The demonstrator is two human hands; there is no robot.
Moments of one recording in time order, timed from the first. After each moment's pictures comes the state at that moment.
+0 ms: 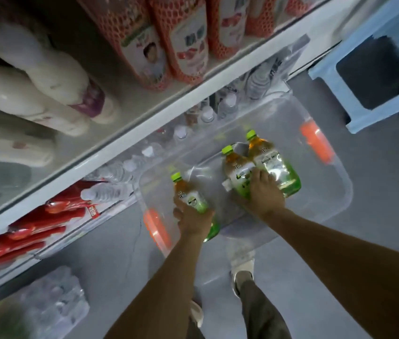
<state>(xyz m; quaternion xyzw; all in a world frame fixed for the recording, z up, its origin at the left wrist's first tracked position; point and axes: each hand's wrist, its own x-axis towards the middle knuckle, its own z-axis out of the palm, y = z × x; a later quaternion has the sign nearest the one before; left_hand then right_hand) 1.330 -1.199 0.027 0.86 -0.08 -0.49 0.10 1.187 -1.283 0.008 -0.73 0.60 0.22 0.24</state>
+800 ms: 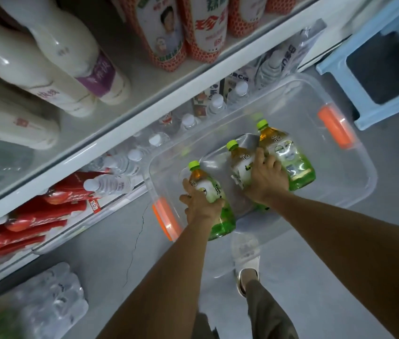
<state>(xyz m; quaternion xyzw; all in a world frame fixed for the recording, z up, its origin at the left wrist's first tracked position) 1.340 -1.199 0.011 0.84 -0.15 -0.51 0.09 1.211 -1.288 0.007 -0.73 0.61 0.21 0.22</state>
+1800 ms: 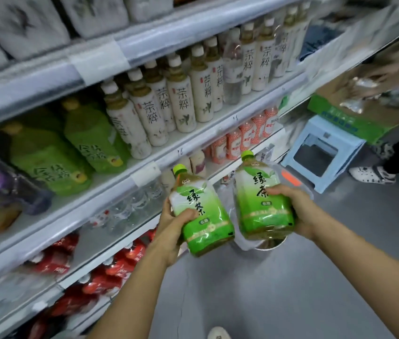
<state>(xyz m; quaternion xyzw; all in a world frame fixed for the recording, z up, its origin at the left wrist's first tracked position) 1.526 -0.980 0.421 0.56 -0.18 -0.61 0.53 1.273 -1.053 0.453 -0.29 0.55 -0.32 0.71</state>
